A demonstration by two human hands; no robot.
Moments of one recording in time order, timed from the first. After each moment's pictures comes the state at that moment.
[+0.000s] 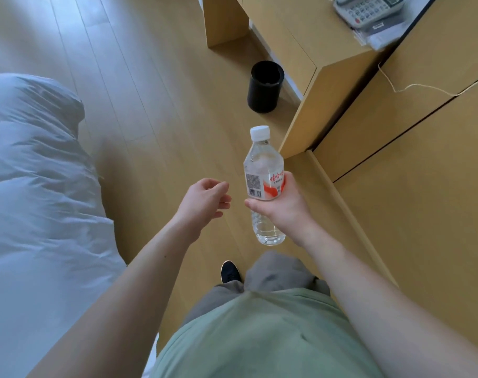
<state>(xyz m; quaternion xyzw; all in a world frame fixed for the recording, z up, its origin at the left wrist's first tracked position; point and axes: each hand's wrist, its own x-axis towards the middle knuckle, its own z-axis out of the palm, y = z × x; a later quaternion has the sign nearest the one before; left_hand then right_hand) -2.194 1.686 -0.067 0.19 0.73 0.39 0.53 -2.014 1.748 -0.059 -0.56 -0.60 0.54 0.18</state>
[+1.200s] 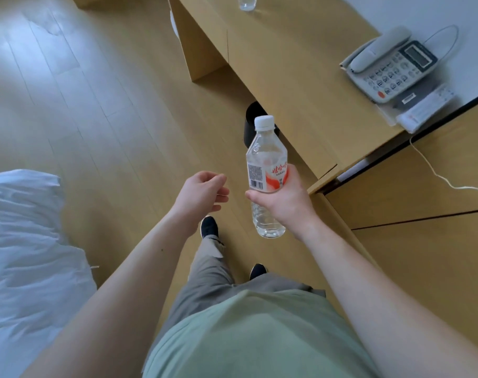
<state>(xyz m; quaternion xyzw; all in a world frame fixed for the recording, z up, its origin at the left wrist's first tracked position) -2.377 2.092 -0.065 0.23 0.74 0.34 0.53 -2.188 2.129 -0.063 -0.59 -0.56 0.54 0.22</state>
